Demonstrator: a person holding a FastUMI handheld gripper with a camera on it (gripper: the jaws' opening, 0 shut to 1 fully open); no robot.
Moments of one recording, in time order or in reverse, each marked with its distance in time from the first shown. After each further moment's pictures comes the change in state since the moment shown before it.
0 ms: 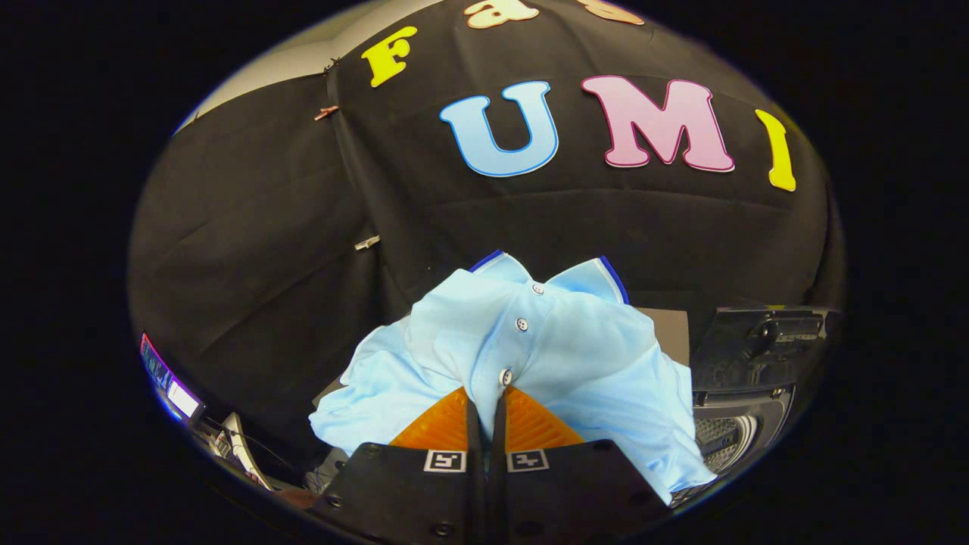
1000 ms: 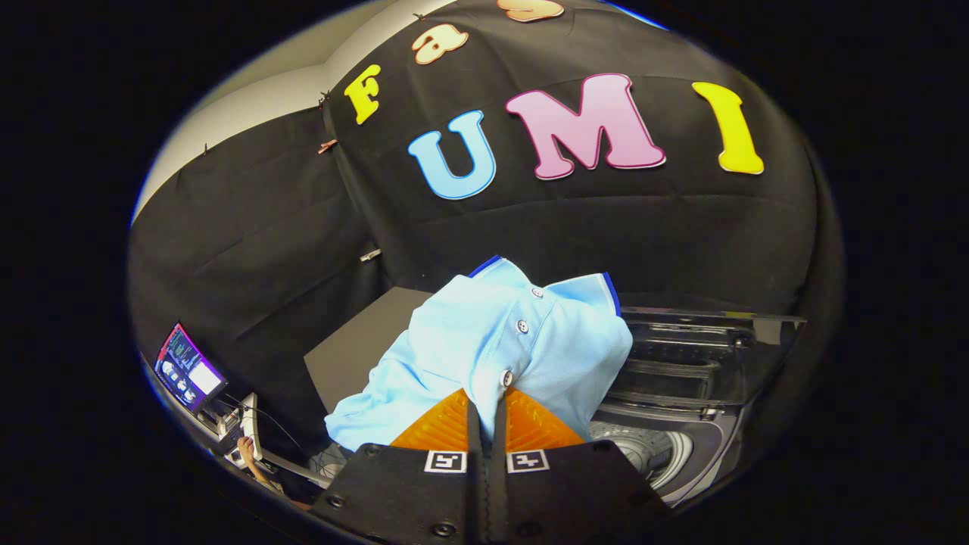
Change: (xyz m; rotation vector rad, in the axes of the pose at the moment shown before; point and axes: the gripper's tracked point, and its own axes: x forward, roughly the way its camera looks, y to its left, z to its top) arm -0.133 -0.223 0.007 0.030 -0.028 0.070
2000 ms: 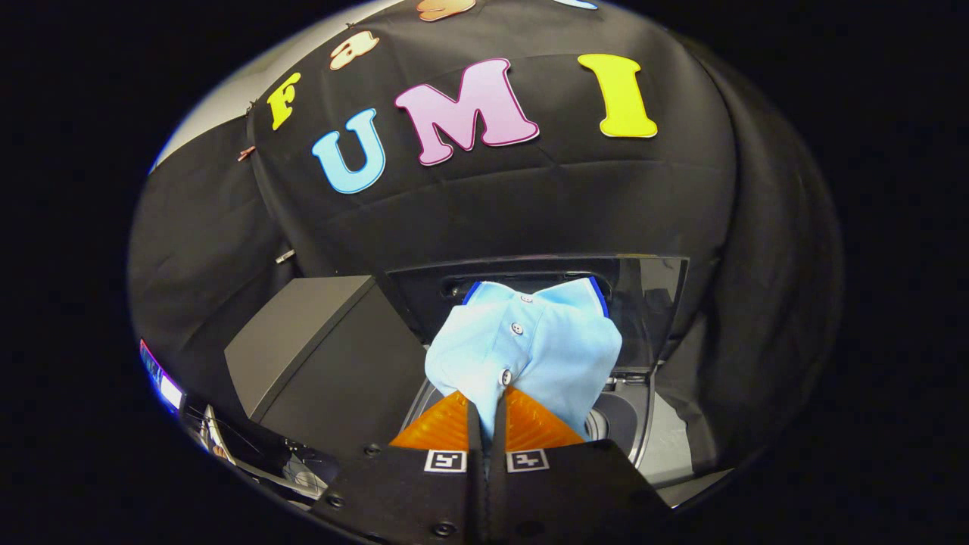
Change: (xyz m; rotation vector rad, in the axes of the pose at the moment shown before) arm -0.033 -0.147 -0.042 0.084 0.015 -0.253
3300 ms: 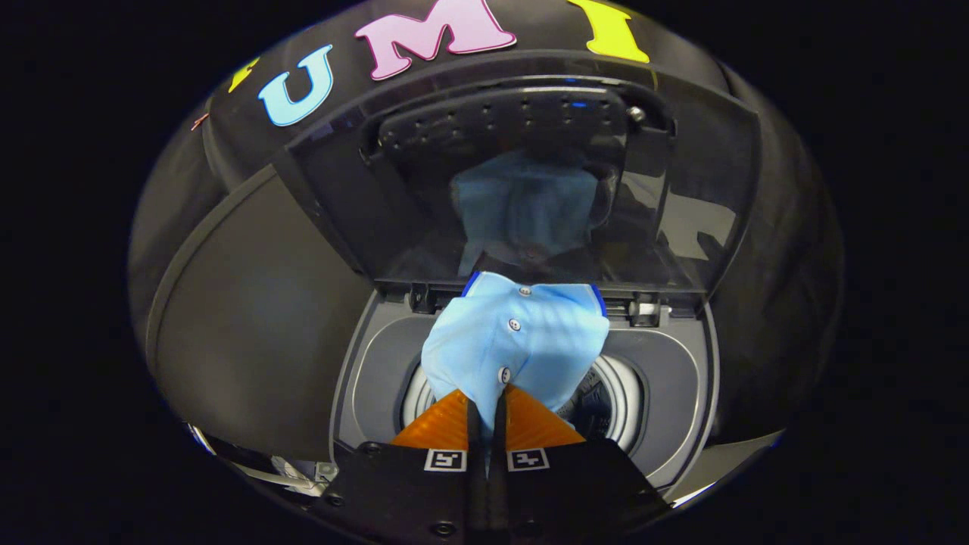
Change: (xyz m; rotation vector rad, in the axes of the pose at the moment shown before) arm 0.119 -0.034 -0.140 -0.007 0.262 -0.184
